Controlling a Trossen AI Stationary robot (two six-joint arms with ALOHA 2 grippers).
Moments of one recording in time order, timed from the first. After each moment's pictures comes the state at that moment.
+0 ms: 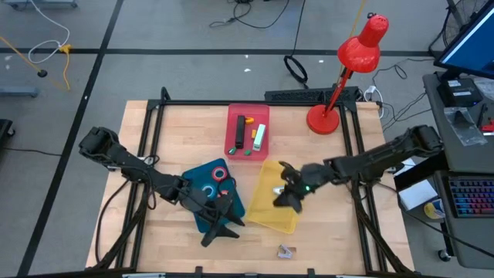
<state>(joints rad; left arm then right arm) -0.47 1.54 0.92 0.37 0.05 -0.43 0.27 1.30 0.72 0.14 -0.20 0.97</state>
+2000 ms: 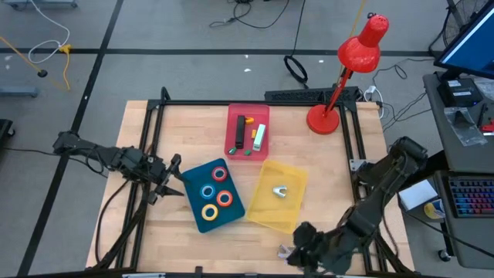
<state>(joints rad) -0.29 0.30 0.19 0.04 0.14 -0.10 0.85 1.61 1.37 -0.44 0.28 1.11</state>
